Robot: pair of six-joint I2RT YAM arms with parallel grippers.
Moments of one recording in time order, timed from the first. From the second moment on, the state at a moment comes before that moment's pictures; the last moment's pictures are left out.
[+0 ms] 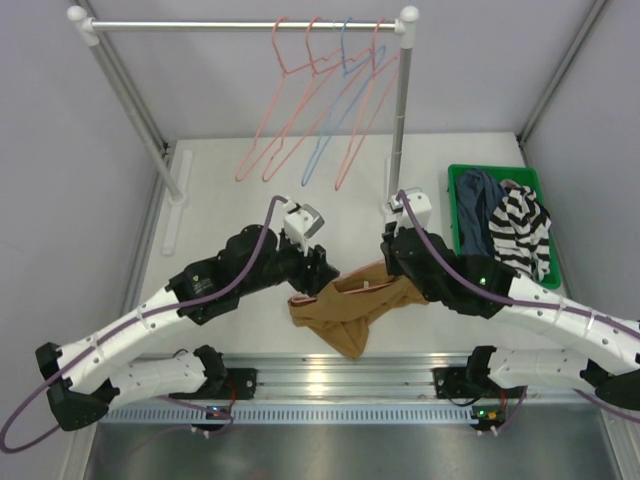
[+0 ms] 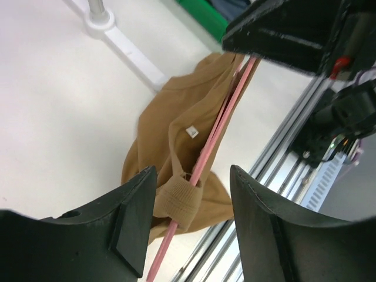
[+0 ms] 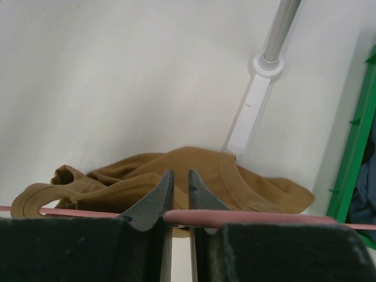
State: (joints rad) left arm -0.98 0.94 1.02 -0.41 0.01 -0.28; right arm 1.11 1.03 1.11 -0.64 0.68 0.46
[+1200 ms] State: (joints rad) left arm -0.98 1.08 0.99 -0.53 0.13 -0.11; right arm 1.11 1.02 1.15 -0.66 0.62 0.43
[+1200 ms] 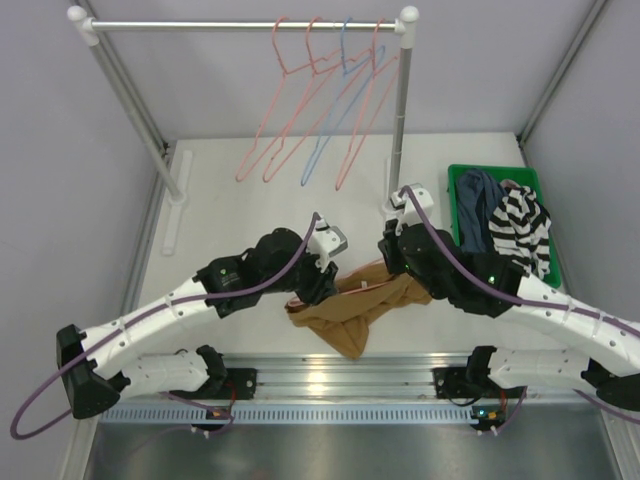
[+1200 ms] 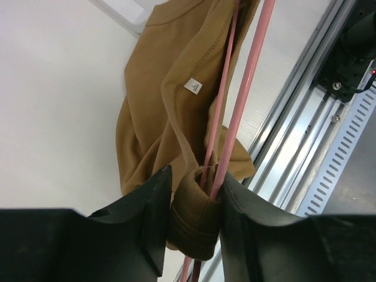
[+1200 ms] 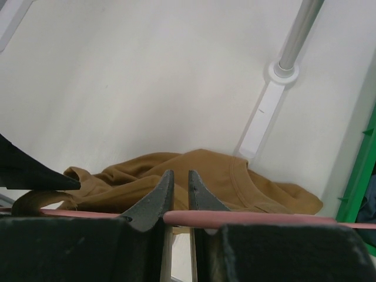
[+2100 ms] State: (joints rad) left arm -1.00 0.85 0.68 -0.18 0.14 -0.23; right arm 1.12 1.11 1.24 -0.67 0.58 0.40
